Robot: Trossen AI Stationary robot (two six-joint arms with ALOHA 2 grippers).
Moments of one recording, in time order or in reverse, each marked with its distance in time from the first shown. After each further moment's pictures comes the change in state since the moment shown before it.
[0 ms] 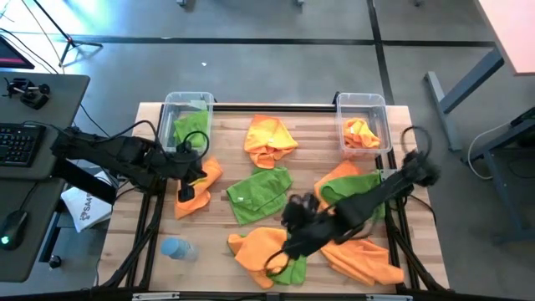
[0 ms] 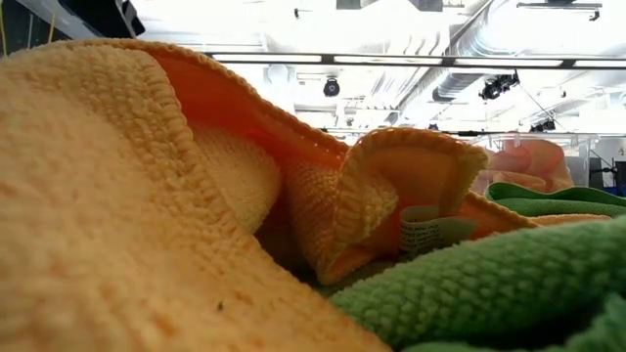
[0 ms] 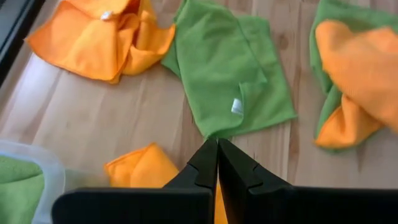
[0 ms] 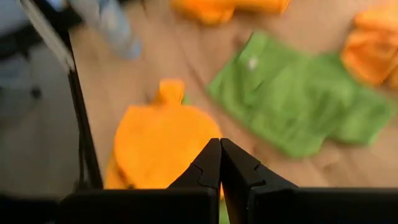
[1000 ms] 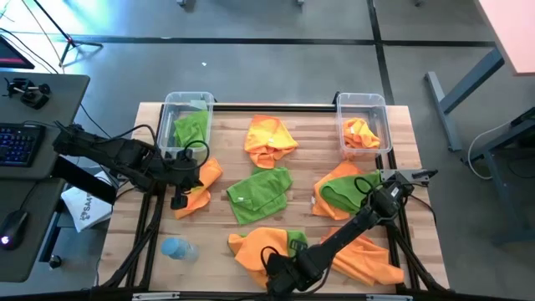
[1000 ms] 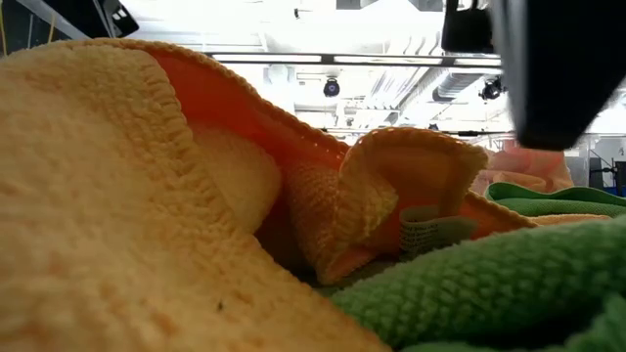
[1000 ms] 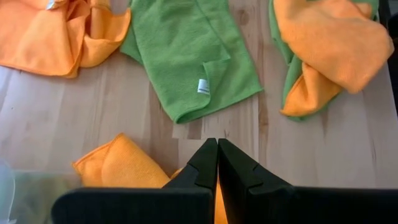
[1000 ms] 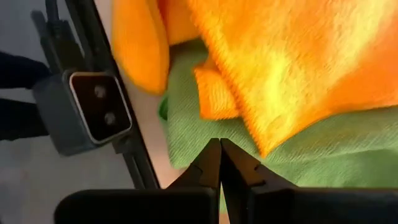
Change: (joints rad) left arm -0.079 0.000 0.000 -0.022 0.083 0.014; right arm 0.099 0.512 0.317 -0.133 -0.383 0.057
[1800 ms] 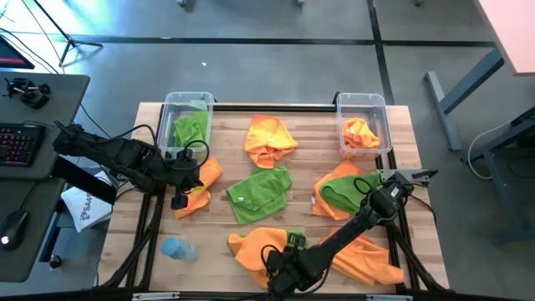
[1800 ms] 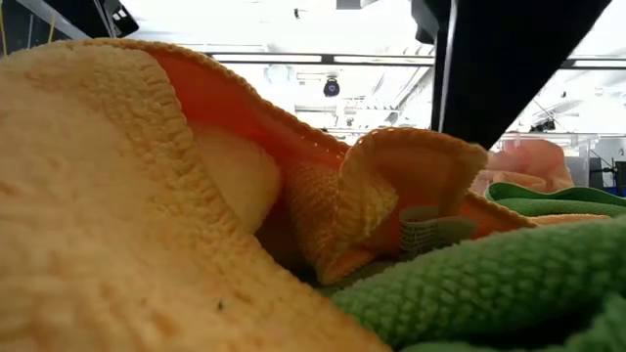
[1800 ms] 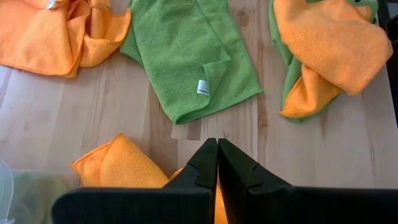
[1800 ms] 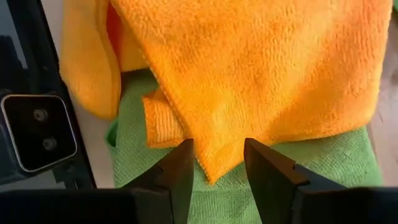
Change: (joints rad) left arm 0.000 0.000 0.000 0.003 0.000 -0.008; right arm 0.001 0.004 -0.010 -0.041 0.168 -0.082
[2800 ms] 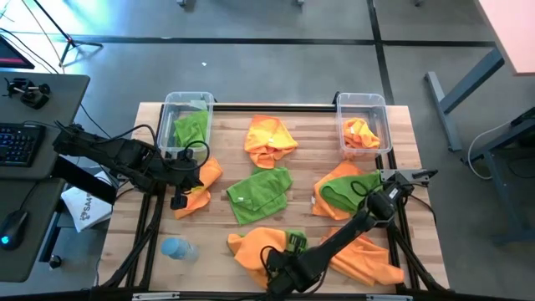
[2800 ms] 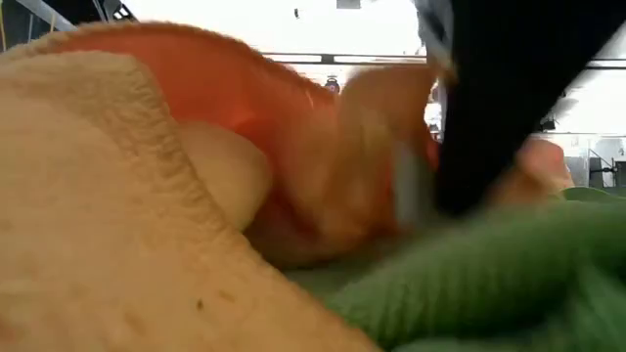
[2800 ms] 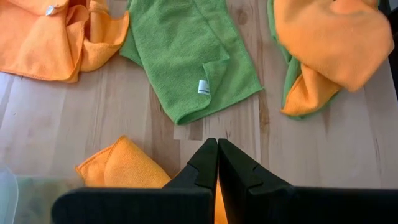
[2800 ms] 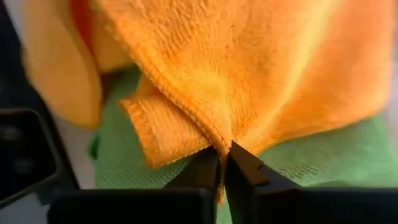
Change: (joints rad) left arm 0.000 0.000 0.000 0.000 0.000 0.036; right arm 0.000 0.024 0.002 0.005 0.024 0.083
